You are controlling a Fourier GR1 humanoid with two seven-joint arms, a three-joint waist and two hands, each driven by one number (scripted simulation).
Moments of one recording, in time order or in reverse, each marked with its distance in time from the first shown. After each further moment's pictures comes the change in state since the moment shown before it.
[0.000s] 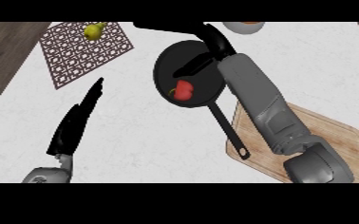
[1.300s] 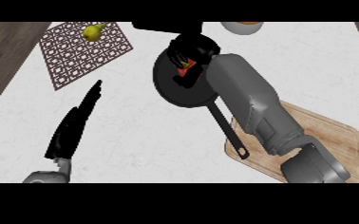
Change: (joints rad) left arm 0.025 0.008 -0.008 -0.022 0.001 0.007 -0.004; right arm -0.019 0.016 0.361 -0.084 0.527 -0.062 -0.124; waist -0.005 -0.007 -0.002
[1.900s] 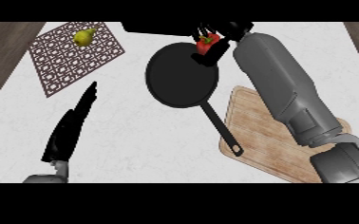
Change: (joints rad) left arm 0.021 -0.001 0.013 -0.008 0.003 0.027 0.008; right arm 0.040 -0.151 -0.133 -0.212 -0.060 0.077 -0.019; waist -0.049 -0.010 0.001
